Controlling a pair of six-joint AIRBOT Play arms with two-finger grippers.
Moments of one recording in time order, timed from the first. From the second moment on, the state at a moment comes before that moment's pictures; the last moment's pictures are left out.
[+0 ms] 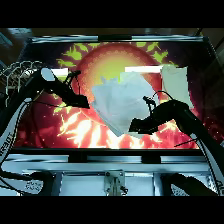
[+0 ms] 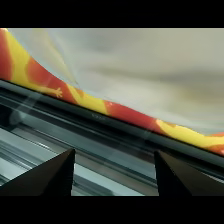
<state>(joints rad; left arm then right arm) -0.22 -1.61 1.42 1.05 -1.32 -1.30 0.27 -1.20 0.84 2.13 -1.19 -1.54</state>
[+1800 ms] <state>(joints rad) -0.26 -1.60 1.34 0.93 -1.12 -1.31 0.51 -1.24 0.87 2.19 -0.77 -1.53</state>
